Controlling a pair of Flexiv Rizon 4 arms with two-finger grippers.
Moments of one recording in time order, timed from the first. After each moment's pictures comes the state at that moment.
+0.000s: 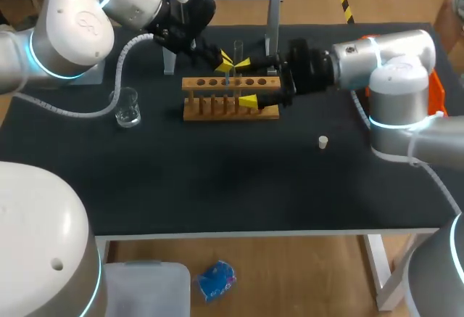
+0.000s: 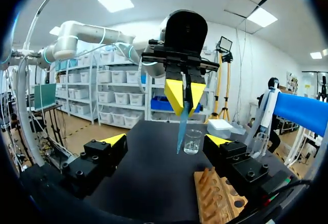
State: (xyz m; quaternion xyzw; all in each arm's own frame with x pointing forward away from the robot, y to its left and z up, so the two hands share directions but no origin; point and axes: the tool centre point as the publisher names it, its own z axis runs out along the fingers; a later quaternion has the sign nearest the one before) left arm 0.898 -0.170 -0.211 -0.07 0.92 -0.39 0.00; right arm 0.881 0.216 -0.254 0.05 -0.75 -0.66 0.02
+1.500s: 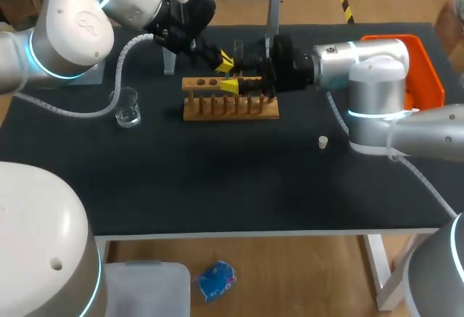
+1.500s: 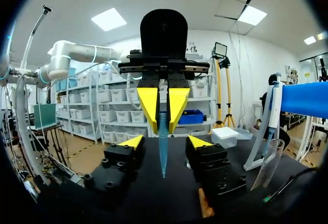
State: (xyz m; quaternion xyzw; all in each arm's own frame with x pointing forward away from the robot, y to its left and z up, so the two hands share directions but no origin) left arm 0.897 -0.170 -0.211 -0.07 0.92 -0.39 0.00; right arm 0.895 0.252 -0.246 0.02 -0.71 -0.71 0.06
